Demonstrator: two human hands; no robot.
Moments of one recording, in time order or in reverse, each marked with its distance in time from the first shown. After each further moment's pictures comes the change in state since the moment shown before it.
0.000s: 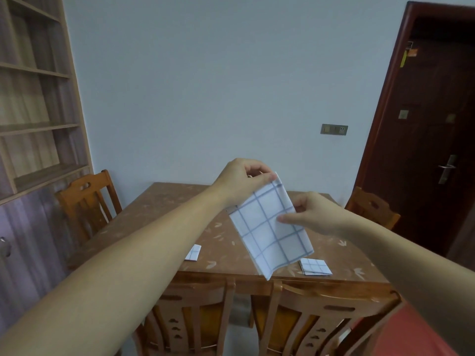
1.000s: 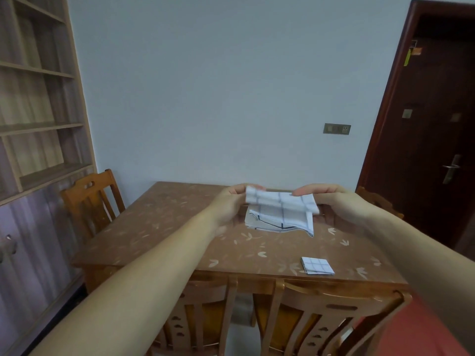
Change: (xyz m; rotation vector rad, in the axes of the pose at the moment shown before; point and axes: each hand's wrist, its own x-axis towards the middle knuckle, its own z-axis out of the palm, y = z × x) left_hand -0.029 -0.042 0.014 -0.659 -0.063 -0.408; right_hand -0.006 0.017 -0.018 0.790 -0.044 0.093
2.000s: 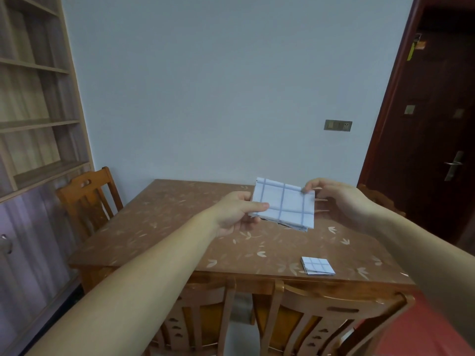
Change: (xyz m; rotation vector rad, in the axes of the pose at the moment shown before) left_hand 0.014 -0.003 0.002 0.090 -0.089 -0.161; right_hand 0.018 0.004 -0.015 -0.036 0.154 -0.016
